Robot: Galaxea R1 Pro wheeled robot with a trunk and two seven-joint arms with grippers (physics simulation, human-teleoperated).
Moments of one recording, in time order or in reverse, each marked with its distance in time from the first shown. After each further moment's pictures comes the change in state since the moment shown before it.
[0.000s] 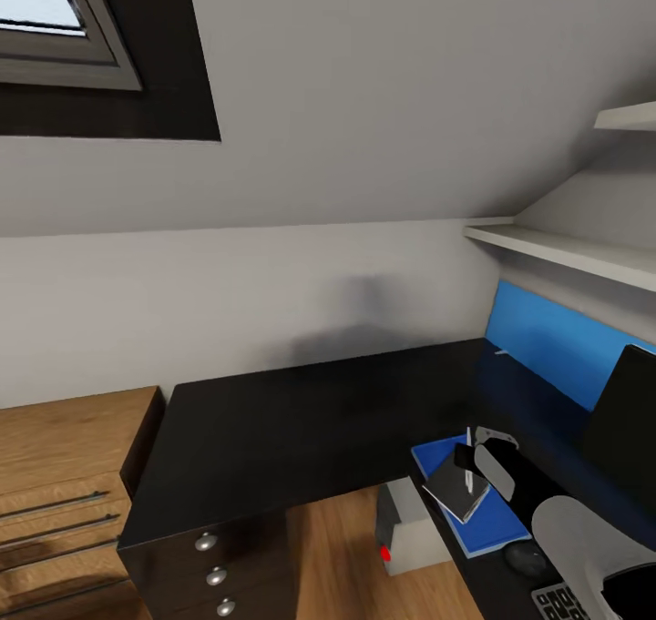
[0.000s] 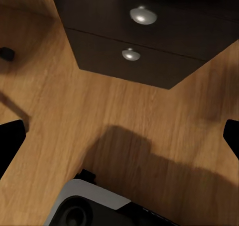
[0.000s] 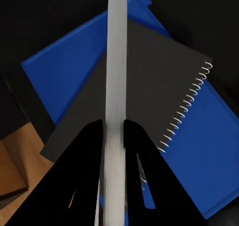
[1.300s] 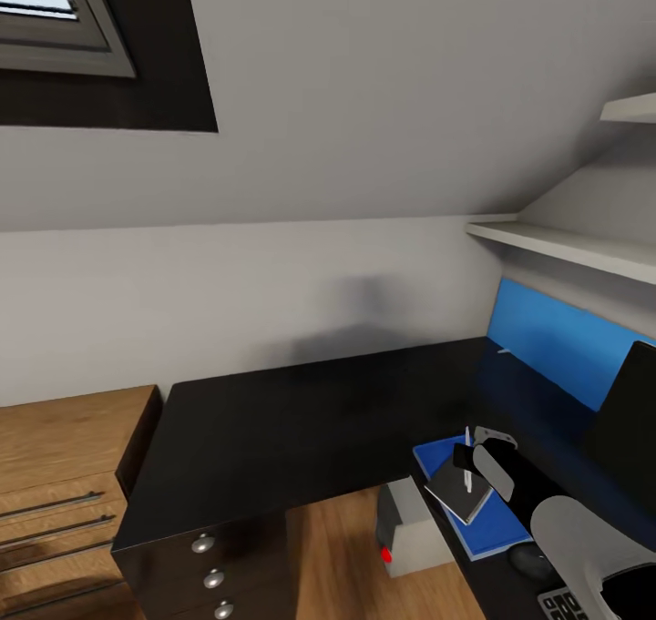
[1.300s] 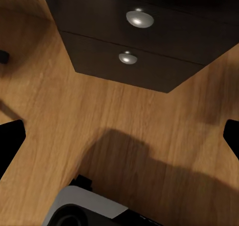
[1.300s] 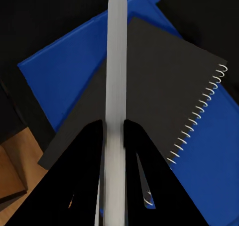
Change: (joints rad) left arm 0.000 -0.002 -0.002 -0.009 0.001 -0.003 0.002; right arm 0.000 0.003 0.005 -0.002 0.000 0.001 -0.001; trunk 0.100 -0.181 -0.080
